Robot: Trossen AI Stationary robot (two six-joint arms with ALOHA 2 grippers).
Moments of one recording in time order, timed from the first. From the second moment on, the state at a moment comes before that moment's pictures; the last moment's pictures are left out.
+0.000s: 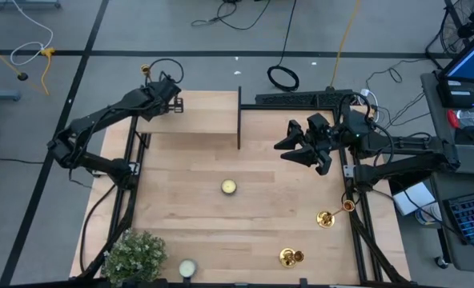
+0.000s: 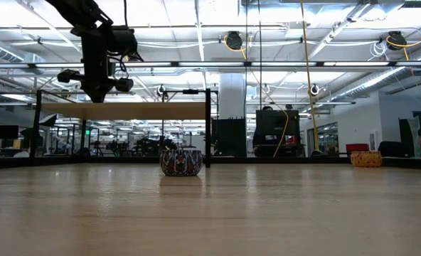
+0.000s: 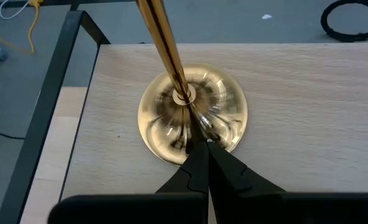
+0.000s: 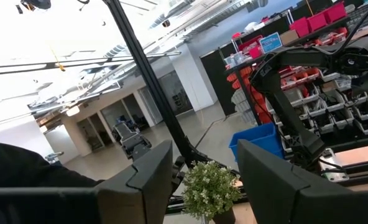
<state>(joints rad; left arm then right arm) 0.83 1.34 1.05 -0.83 -0.53 -0.67 -0.10 1.00 0.92 0.36 -0.42 0.56</state>
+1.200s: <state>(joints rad) 0.86 1.34 1.05 -0.77 -0.53 -0.63 -0.10 1.00 0.92 0.36 -0.42 0.56</state>
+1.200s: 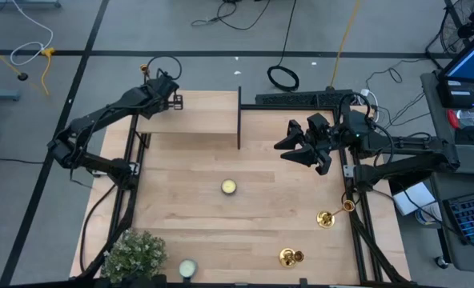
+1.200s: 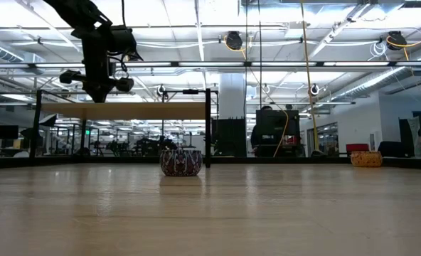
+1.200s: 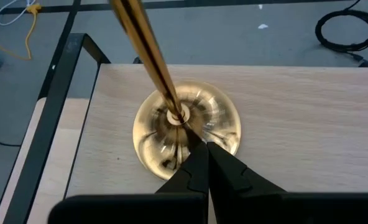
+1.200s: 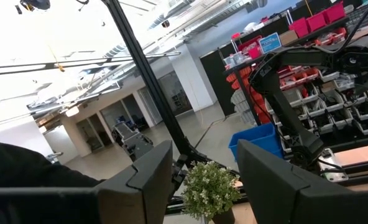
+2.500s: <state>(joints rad) 0.82 1.33 1.20 -1.05 -0.48 -0.72 -0.10 1.00 0.92 0.35 -0.42 0.56</state>
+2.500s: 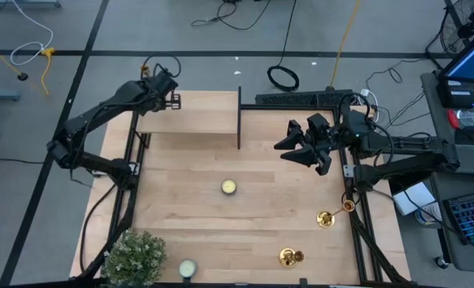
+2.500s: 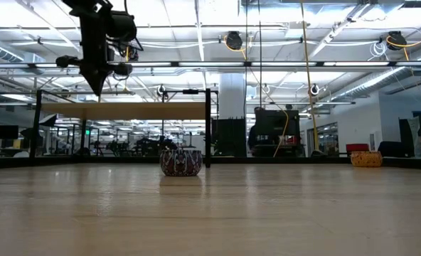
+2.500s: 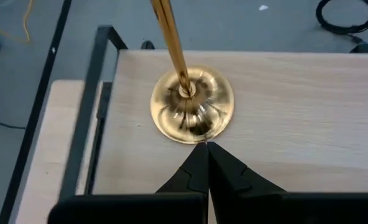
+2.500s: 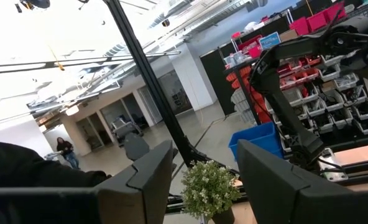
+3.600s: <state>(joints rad) 0.86 1.37 1.14 -0.97 -0.48 -0.66 -0.10 1.00 0.92 0.36 -0.42 0.56</state>
